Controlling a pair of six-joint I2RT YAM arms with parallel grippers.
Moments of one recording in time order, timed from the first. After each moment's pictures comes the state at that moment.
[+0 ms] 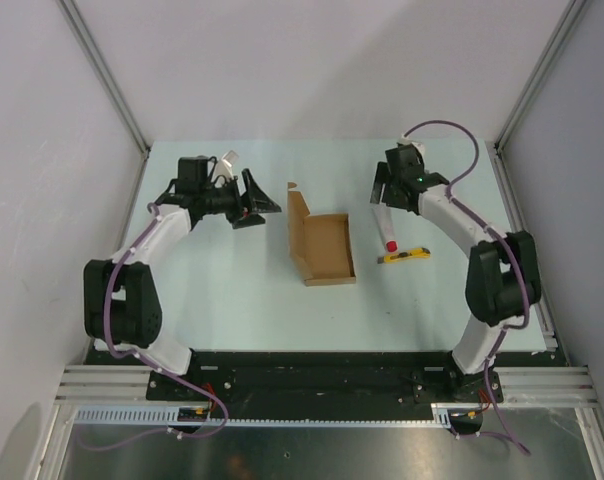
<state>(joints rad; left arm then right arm) -0.12 1.59 1.17 -0.34 0.84 -0.56 0.34 1.80 1.42 -0.45 0.25 0.41</state>
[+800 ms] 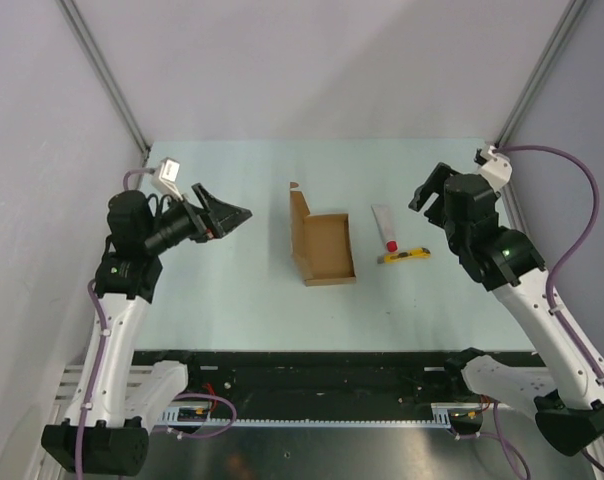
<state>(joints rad) -0.04 0.87 1.01 -0.37 0.71 -0.60 0.48 1.02 1.26 -0.67 0.55 0.67</state>
